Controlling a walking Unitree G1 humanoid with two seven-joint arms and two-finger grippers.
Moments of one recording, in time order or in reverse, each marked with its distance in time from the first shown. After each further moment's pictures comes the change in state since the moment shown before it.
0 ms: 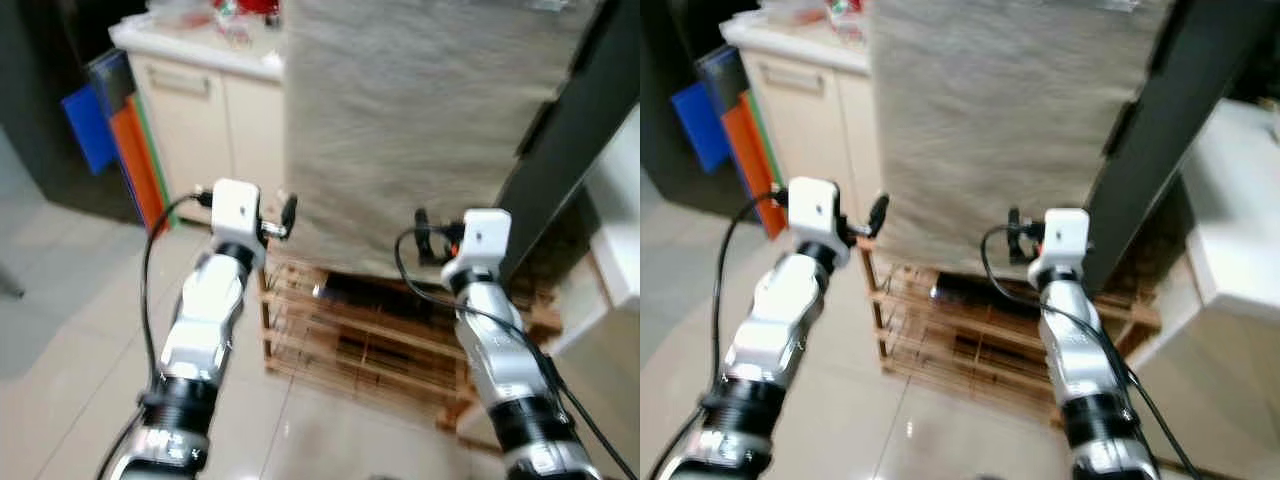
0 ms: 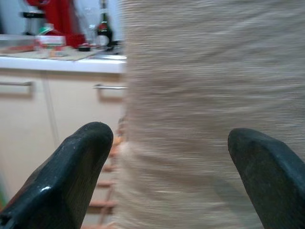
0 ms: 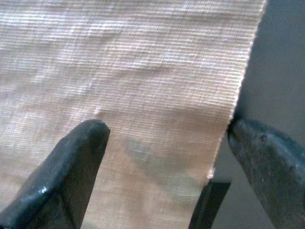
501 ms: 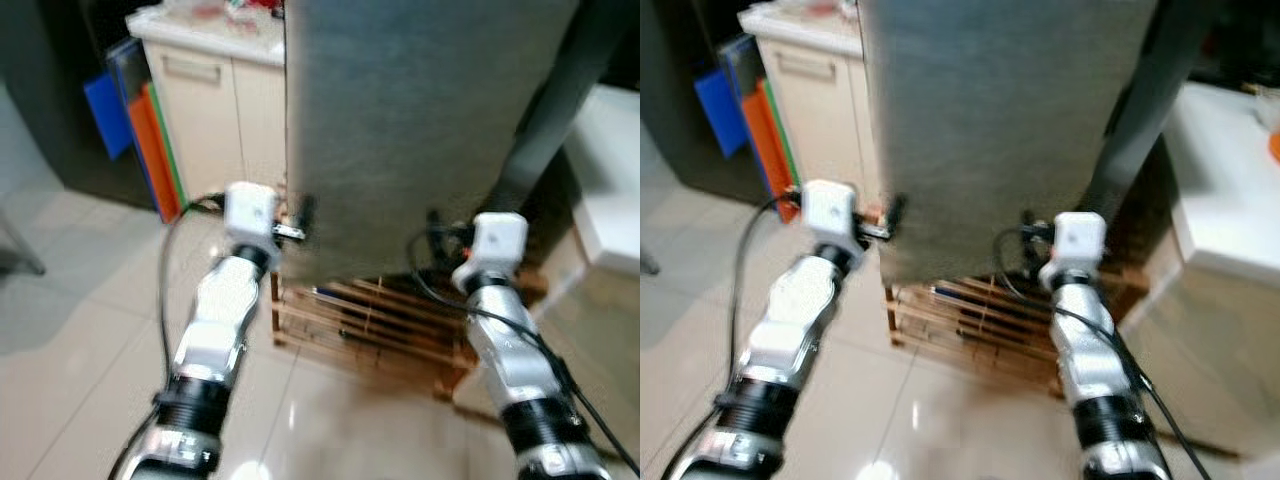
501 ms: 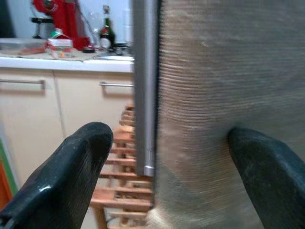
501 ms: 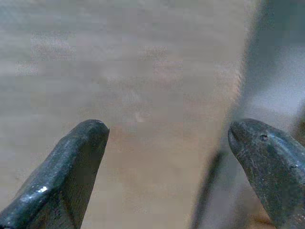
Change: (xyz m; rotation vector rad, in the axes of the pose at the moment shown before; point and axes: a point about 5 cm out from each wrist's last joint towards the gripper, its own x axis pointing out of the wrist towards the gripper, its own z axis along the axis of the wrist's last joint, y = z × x) left arm 0.001 0.000 0.002 0.004 -0.006 -0.003; right arm 0.004 -0.001 0.006 -0.004 -0.022 -0.008
